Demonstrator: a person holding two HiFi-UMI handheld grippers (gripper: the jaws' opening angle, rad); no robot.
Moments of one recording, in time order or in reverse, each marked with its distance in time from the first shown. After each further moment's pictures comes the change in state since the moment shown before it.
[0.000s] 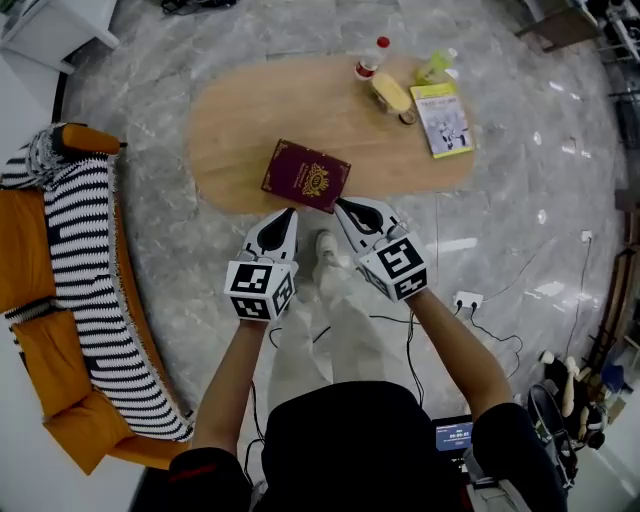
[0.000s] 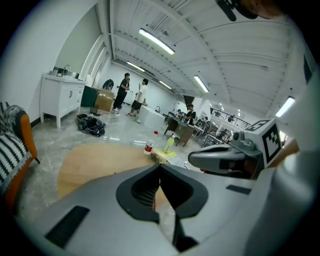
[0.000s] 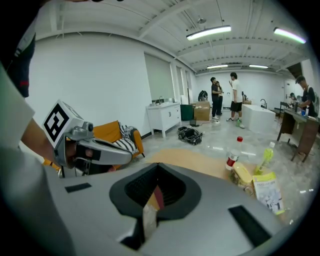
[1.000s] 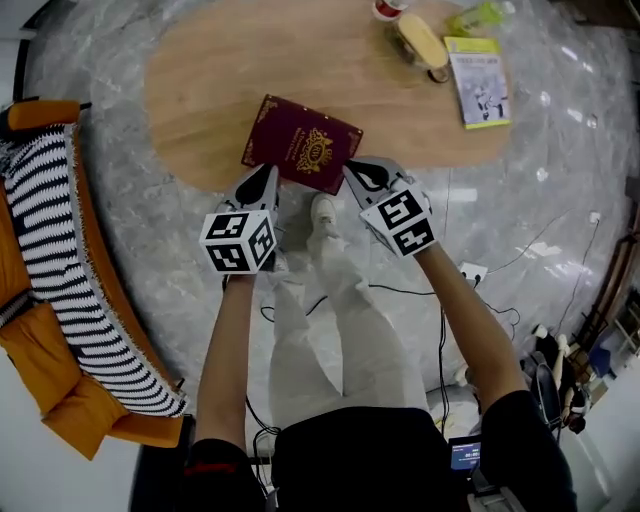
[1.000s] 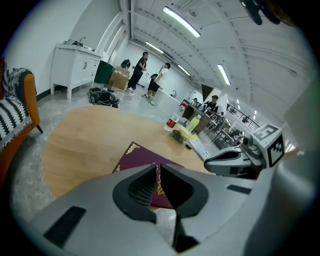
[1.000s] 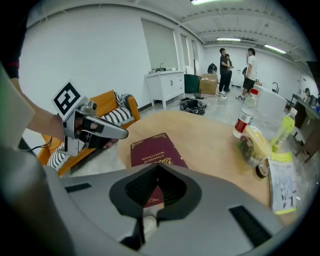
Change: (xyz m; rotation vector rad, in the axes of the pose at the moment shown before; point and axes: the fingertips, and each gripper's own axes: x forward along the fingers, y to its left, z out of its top) left arm 0.118 0.118 -0.121 -0.175 0.178 0.088; right arm 0.113 -0.080 -0.159 -0.022 0.321 0.055
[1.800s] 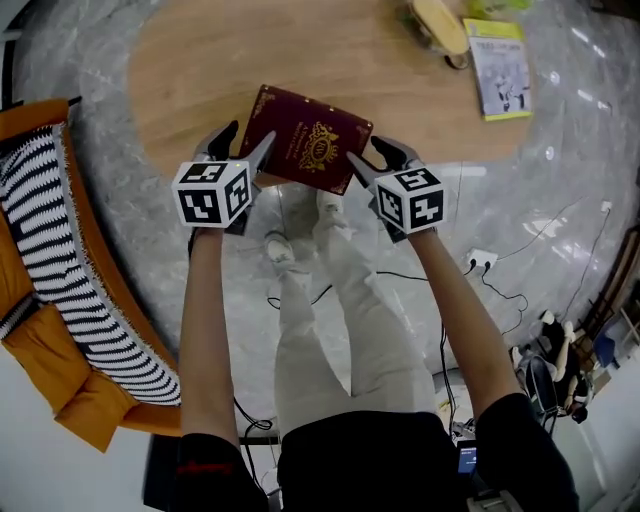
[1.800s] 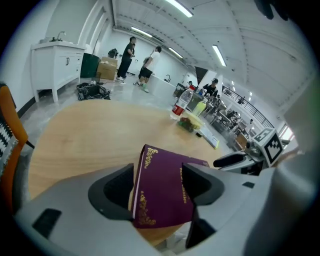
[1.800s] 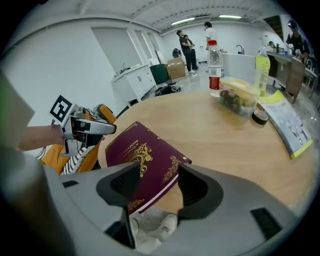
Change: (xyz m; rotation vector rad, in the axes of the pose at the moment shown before) left arm 0.069 0.063 0.017 0.136 0.177 -0.015; right arm 0.050 -0.054 -0.052 0.423 0.037 -0.068
